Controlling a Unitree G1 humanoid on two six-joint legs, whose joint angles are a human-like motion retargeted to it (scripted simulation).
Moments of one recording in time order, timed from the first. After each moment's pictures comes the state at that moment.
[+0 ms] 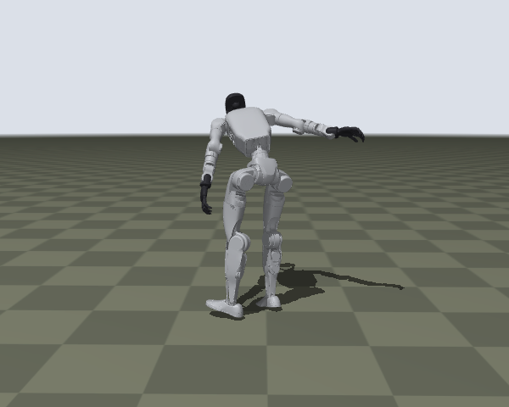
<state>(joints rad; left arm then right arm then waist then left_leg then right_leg) 0.08 0.35 0.23 1.09 -0.04 -0.07 -0.06 0.10 -0.65 -0.64 1.66 -0.11 -0.18 -0.39 -0.42 -0.09 0.52 -0.47 0.11 0.56 -0.01 -0.13 -0.08 -0.65 -0.04 -0.05 0.21 0.20 0.00</state>
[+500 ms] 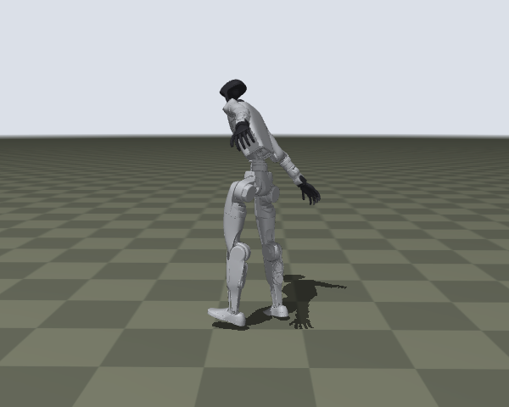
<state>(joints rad) 0.49 0.57 0.56 1.20 0.24 -0.03 -0.04 0.09 -0.70 -0.66 1.62 -0.21 -0.13 -0.25 0.03 0.20 0.52 -0.13 -0.05 0.22 0.01 -0.16 -0.08 0.02 -0.27 -0.43 0.04 0.14 0.14</state>
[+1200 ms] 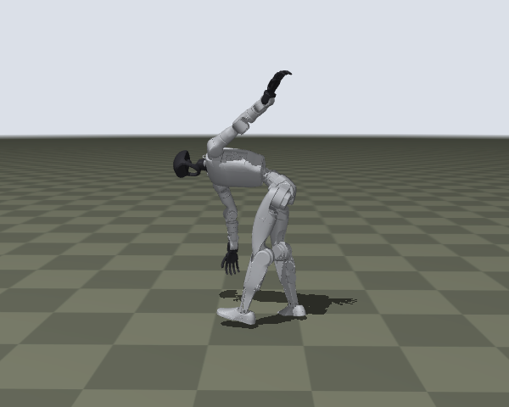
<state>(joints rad) 0.47 0.62 0.61 1.47 -0.30 -0.22 0.35 -0.65 -1.09 -0.28 1.28 0.07 -0.11 -0.15 0.58 0.41 0.52 -1.12 -0.08 -0.03 -0.06 0.12 -0.13 -0.88 -0.29 -0.65 0.42 -0.04 0.13</state>
